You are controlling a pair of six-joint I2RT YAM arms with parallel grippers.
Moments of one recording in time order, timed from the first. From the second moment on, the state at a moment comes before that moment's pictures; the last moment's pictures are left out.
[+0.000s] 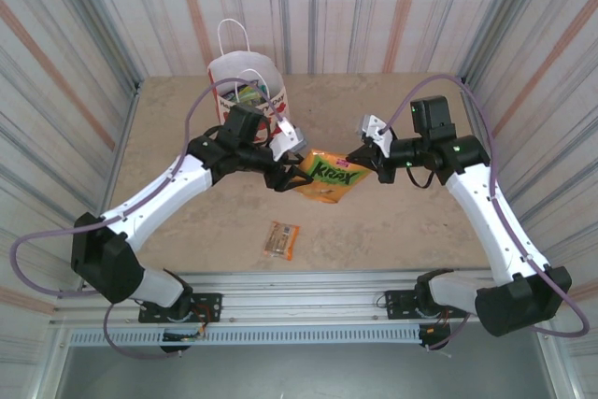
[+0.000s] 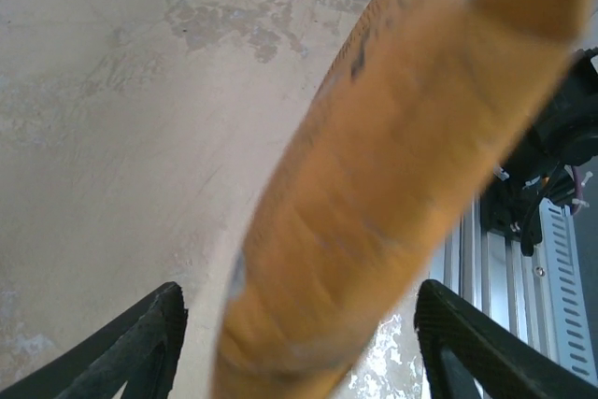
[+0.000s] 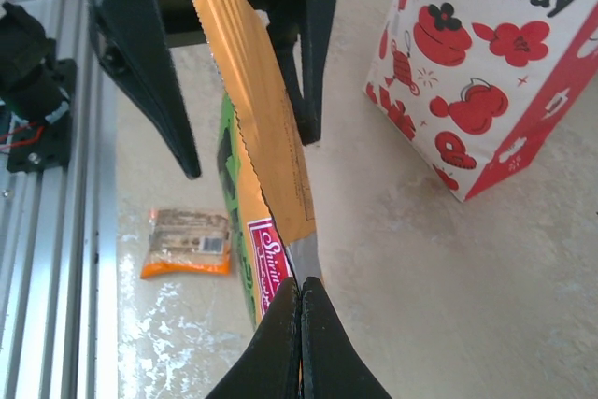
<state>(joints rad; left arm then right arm) -0.62 1.44 1.26 -0.57 0.69 0.31 0.29 1.19 1.25 -0.87 -0.81 -0.69</state>
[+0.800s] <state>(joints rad) -0.65 1.48 1.31 -0.56 0.76 0.26 0.29 1.10 1.22 -0.77 -0.77 -0.64</state>
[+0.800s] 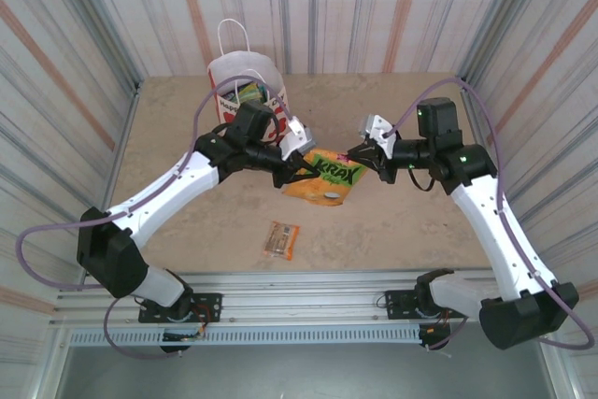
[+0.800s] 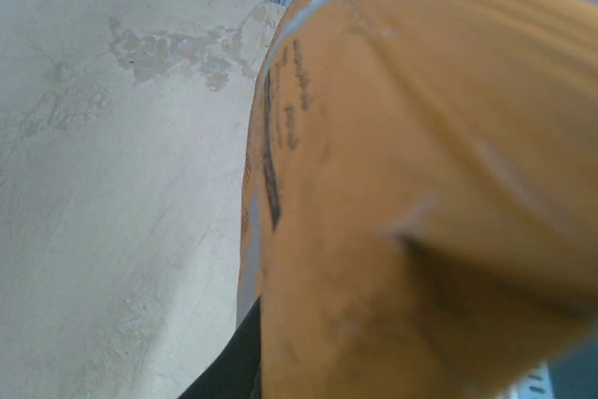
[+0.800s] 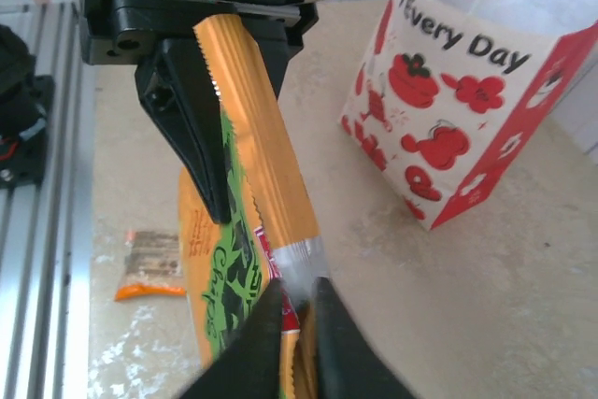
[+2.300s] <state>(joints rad) -0.13 1.52 1.73 -0.28 0.28 -0.44 0.28 0.95 0.93 -0.21 -0.53 -0.22</state>
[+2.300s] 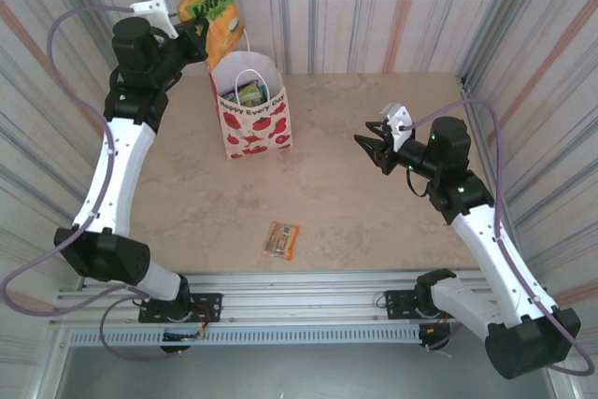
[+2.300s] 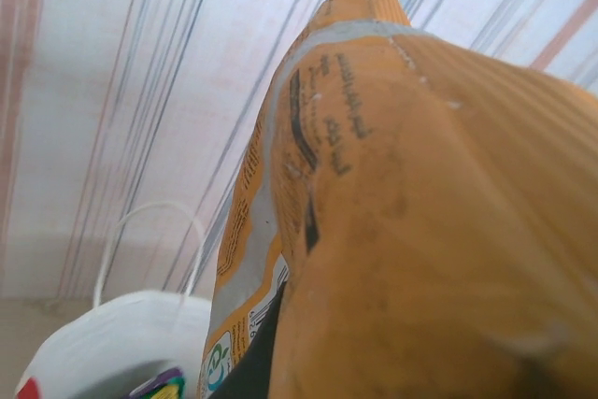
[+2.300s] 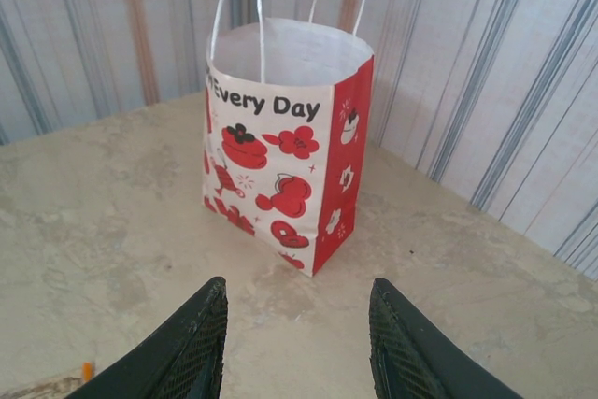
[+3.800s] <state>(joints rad) -0.07 1.84 1.84 -0.65 0.63 -0.18 0.31 1.01 0.93 -0.26 -0.53 -0.24</state>
